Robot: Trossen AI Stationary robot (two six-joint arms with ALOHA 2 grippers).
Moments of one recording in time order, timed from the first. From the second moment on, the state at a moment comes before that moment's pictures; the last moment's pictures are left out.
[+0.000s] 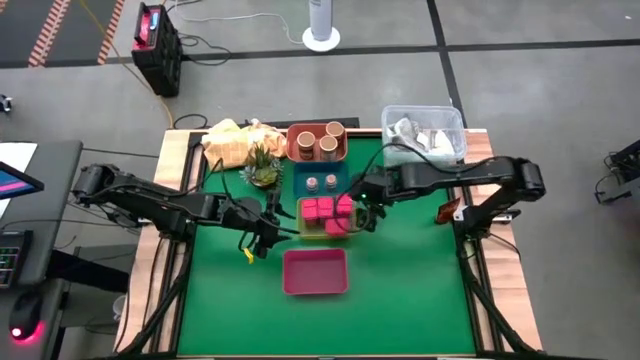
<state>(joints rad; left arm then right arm) -0.11 1.20 0.66 0.02 -0.16 0.40 -0.03 1.54 1.29 -0.84 0.21 0.21</state>
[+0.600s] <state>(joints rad) -0.14 1.20 0.62 0.00 -0.12 0.28 -0.04 1.48 1.25 -1.57 0.18 0.26</state>
